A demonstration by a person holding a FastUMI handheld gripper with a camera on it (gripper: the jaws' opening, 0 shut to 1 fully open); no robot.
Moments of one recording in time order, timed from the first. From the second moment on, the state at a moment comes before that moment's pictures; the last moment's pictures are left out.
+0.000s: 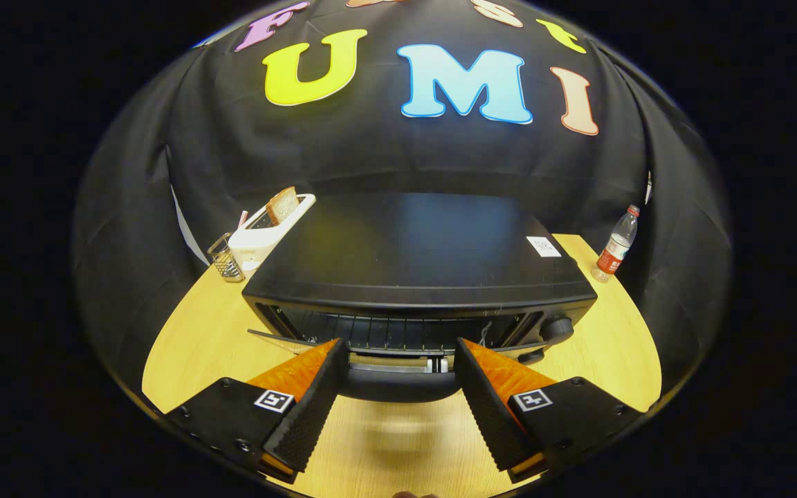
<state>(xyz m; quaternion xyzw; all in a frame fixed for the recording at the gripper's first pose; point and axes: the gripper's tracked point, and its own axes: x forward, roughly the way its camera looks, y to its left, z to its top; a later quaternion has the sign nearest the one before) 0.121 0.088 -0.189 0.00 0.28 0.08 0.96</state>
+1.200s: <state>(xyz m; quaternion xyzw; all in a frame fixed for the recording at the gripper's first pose) 0.013 0.070 -0.303 -0.04 0.44 0.11 0.89</state>
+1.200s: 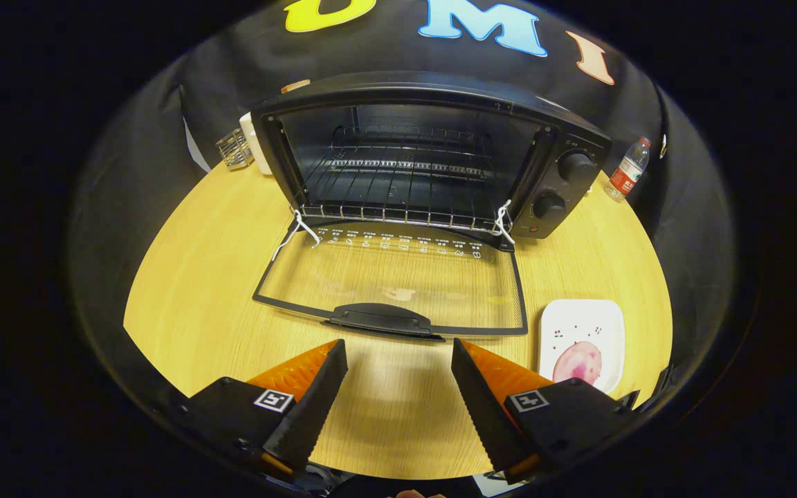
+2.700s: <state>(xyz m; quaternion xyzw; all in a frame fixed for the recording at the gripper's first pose) 0.029 -0.230 -0.304 0.04 0.48 0.03 0.88</state>
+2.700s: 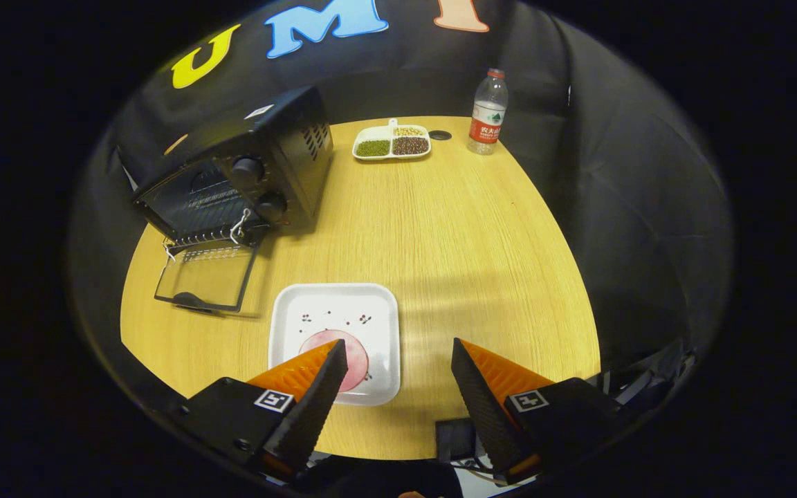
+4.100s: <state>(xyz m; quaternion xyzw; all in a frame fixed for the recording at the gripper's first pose) 0.047 -0.217 -0.377 0.12 0.63 0.03 0.77</state>
